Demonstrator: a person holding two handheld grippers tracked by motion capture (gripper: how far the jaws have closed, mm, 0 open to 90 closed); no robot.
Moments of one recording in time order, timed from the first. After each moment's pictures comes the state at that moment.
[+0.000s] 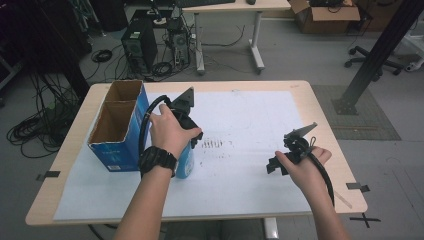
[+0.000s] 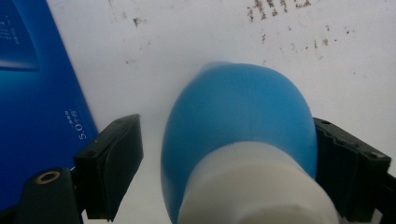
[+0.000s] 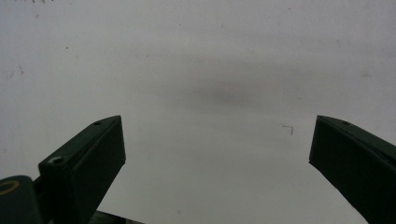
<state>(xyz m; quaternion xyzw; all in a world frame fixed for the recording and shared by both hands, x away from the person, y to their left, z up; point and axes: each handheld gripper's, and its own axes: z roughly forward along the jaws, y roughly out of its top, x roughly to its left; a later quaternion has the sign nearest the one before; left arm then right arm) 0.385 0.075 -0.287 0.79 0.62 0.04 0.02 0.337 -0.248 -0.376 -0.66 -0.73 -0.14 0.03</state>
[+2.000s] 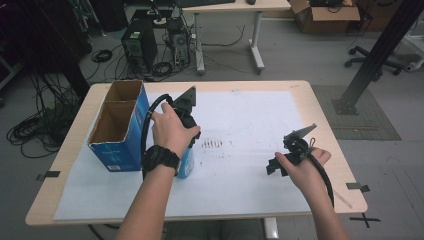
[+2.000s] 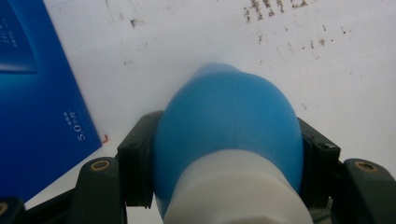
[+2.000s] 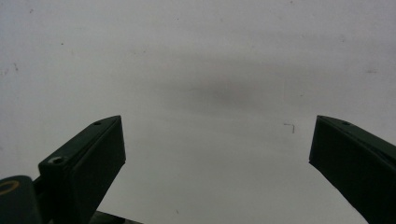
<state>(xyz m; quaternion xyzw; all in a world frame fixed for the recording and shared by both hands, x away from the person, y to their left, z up) 0.388 0.070 -0.285 0.79 0.61 0.04 0.02 0.337 -0.249 -0.379 -0.66 -0.73 -0.14 0.04</state>
